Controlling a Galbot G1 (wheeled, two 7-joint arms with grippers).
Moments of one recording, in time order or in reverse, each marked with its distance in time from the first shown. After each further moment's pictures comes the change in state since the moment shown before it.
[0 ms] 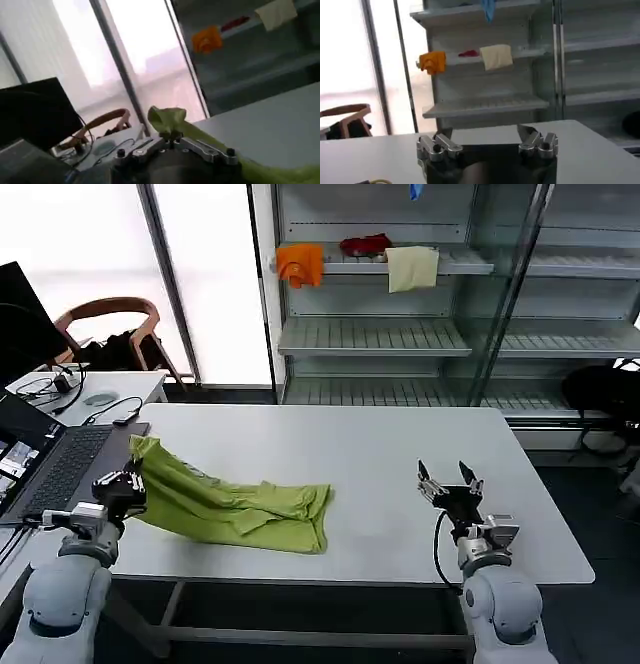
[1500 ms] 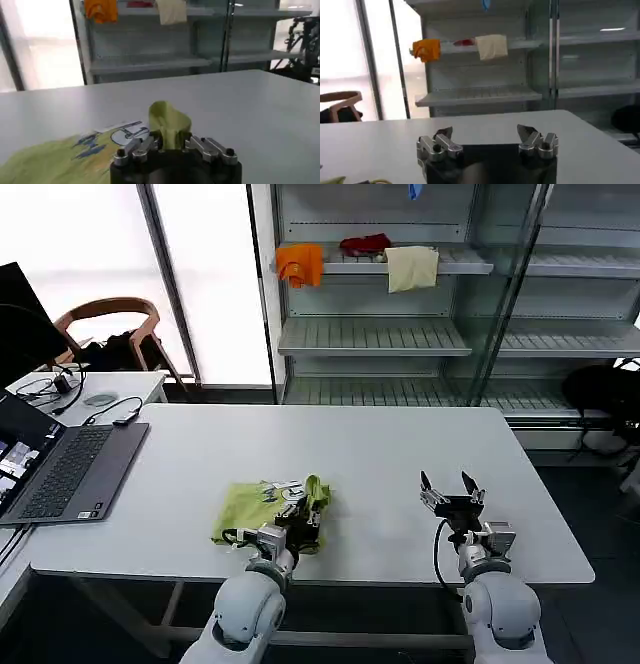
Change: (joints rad) left arm -0.073 -0.317 0.578 0.075 -0.061 0.126 -0.181; right arm -0.012 0.007 -0.002 -0.036 -0.042 0.012 -0.004
